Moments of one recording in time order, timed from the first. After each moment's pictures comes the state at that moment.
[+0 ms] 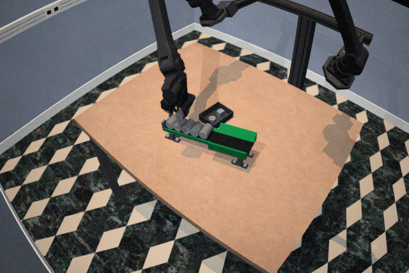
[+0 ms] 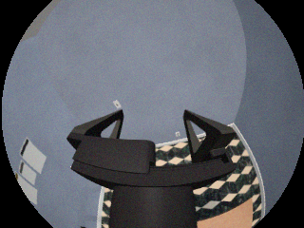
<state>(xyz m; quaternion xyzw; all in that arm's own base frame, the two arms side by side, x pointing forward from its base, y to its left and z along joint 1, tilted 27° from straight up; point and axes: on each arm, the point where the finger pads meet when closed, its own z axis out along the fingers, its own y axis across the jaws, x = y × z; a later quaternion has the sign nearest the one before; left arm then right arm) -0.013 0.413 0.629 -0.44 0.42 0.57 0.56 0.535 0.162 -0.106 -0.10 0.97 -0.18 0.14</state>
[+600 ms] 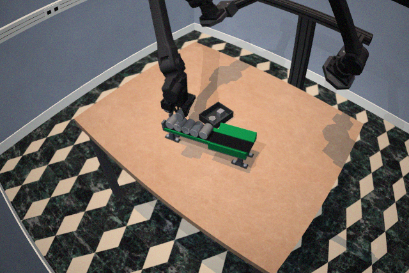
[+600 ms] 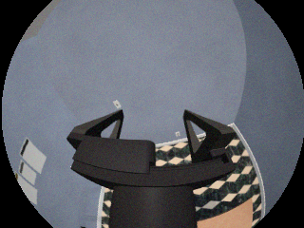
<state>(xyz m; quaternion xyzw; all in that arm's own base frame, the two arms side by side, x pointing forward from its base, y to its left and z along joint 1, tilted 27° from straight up) -0.013 0.413 0.629 -0.44 0.42 0.57 0.56 0.534 0.162 -0.106 -0.10 0.97 -0.18 0.14</state>
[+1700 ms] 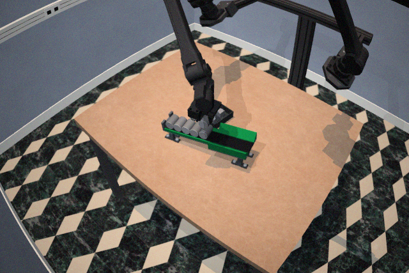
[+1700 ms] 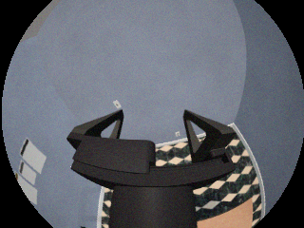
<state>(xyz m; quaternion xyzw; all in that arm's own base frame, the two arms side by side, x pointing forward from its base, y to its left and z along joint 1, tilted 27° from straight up) -0.013 0.413 0.629 -0.44 0.42 0.57 0.56 0.515 0.266 -0.142 -0.11 0.97 -0.19 0.14</state>
